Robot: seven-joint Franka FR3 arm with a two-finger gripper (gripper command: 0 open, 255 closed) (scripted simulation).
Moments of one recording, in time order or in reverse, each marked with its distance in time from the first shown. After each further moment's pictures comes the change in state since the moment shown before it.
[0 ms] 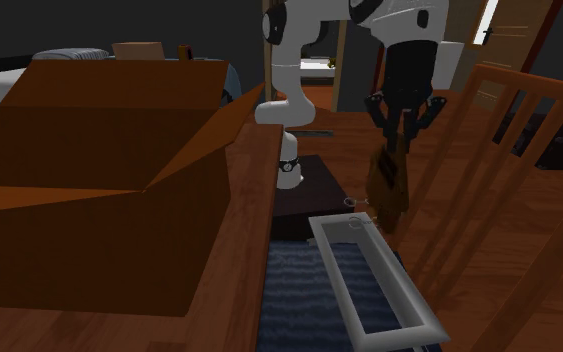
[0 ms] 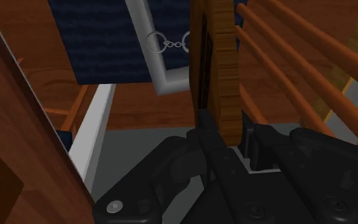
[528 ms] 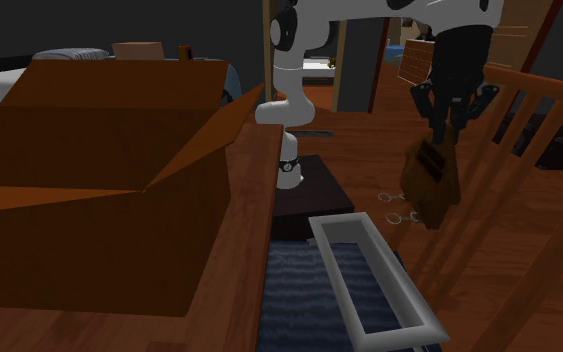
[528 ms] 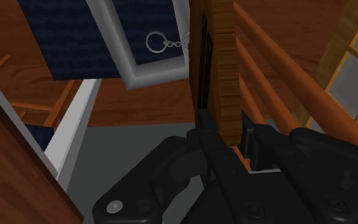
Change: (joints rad) arm 0.076 0.130 0.056 0.215 -0.062 -0.101 0.130
